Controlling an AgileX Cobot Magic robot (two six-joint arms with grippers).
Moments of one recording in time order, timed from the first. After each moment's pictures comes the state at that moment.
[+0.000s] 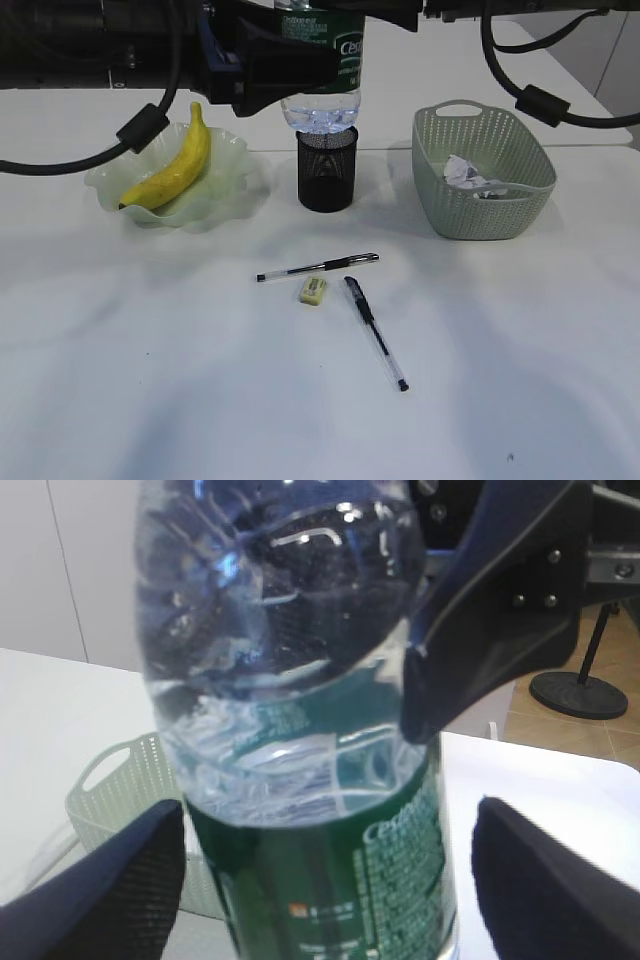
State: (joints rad) left arm -0.32 1.69 -1.18 -1.77 0.83 1.99; right arm 0.15 1.79 -1.49 1.57 1.18 -1.74
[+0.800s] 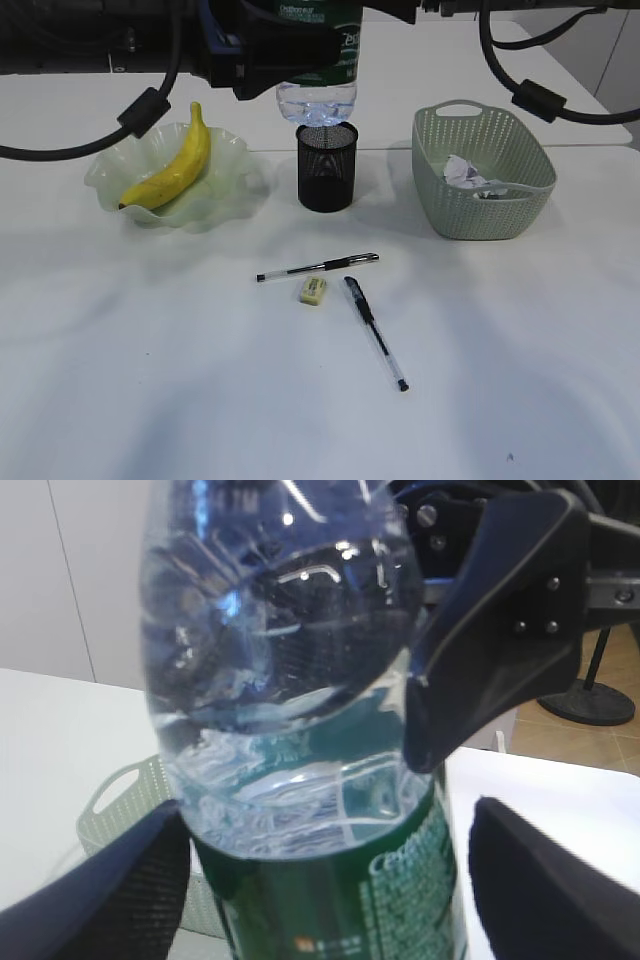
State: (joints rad) left arm -0.32 1.69 -1.21 -1.77 0.83 1.99; right arm 0.15 1.79 -1.49 1.60 1.18 -1.74
